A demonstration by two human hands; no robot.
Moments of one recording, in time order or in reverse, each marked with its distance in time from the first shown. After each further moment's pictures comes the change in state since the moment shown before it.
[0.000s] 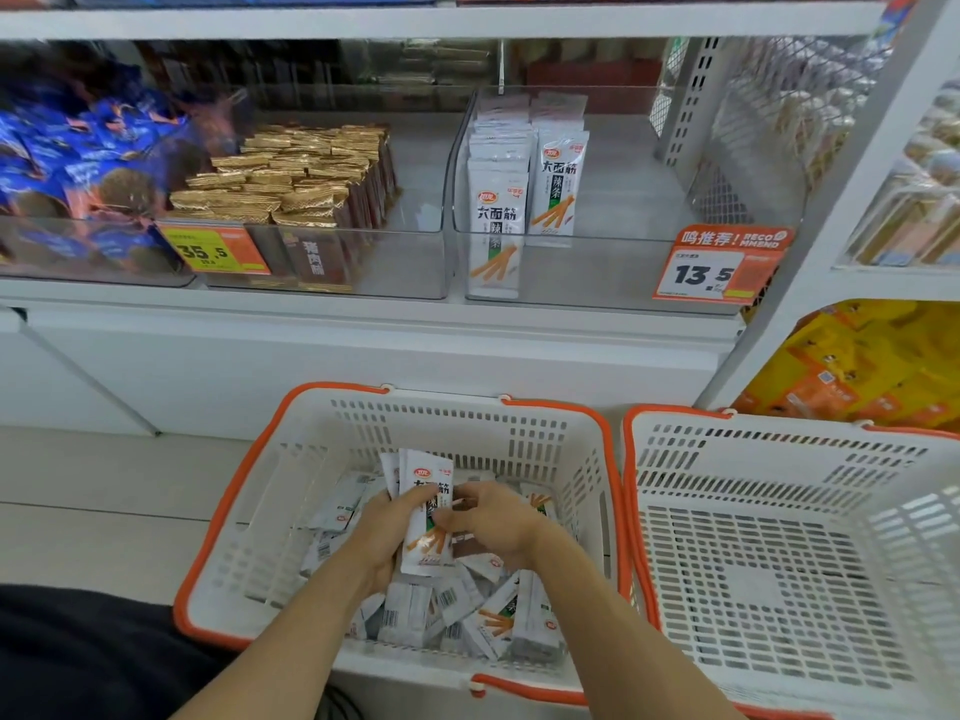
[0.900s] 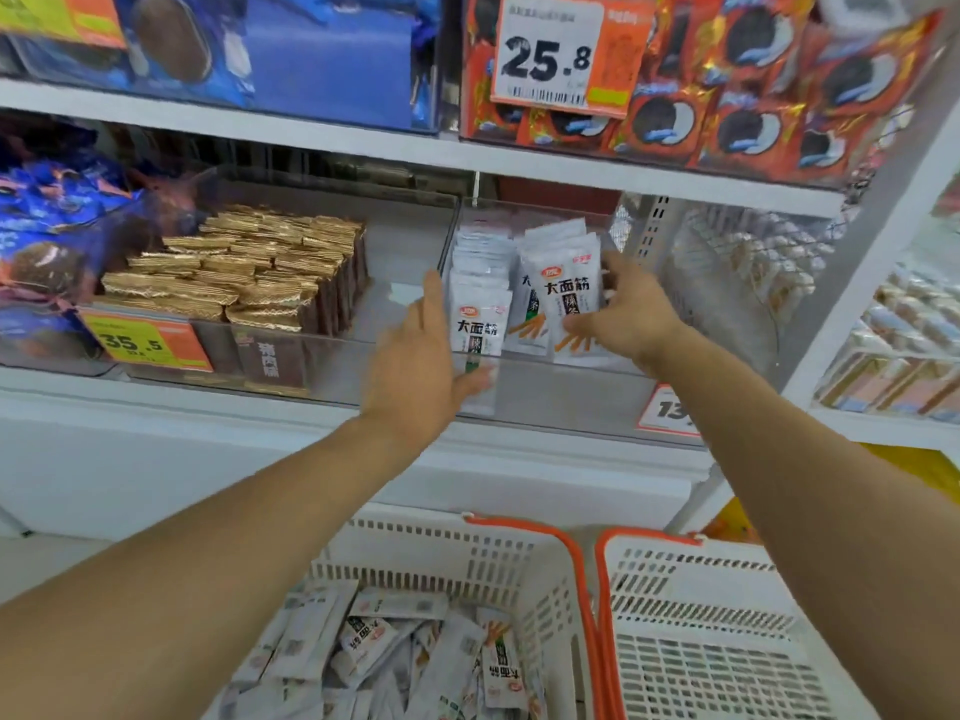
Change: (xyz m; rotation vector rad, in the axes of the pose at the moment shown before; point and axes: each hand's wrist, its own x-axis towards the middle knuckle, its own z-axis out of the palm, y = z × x) left_hand 0.020 0.239 0.099 1.120 0.364 1.113; right_hand -0.052 -0.293 -0.166 -0.648 0.809 -0.558
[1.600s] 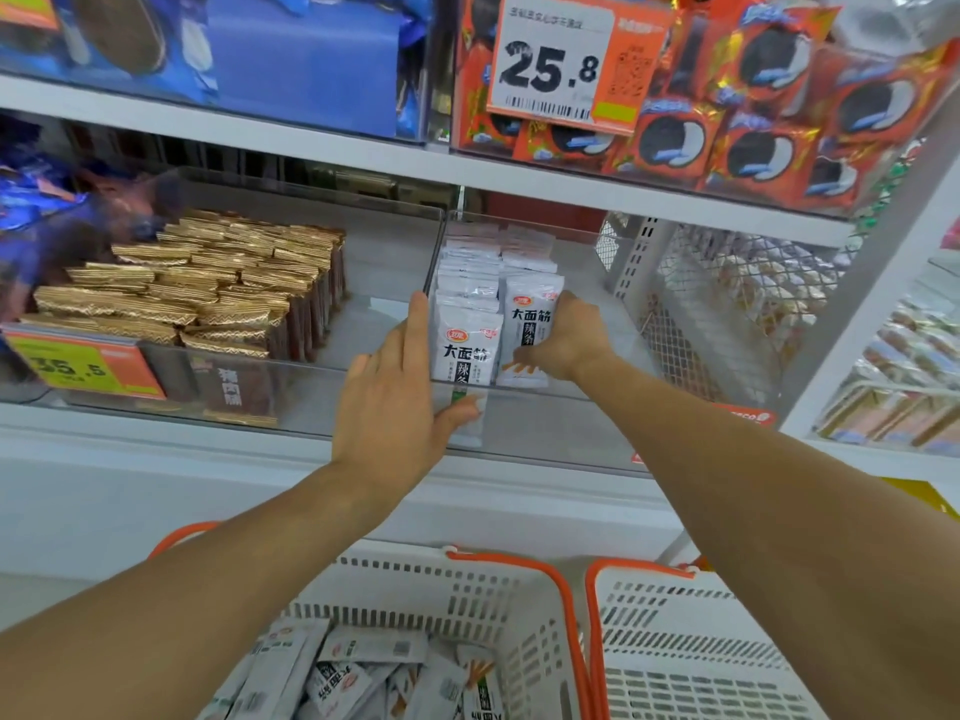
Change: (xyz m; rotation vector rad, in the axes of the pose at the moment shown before) left_hand -0.001 -0.014 0.017 0.062 0.185 0.071; right_hand 0.056 0.013 0.055 -0.384 -0.022 0.107
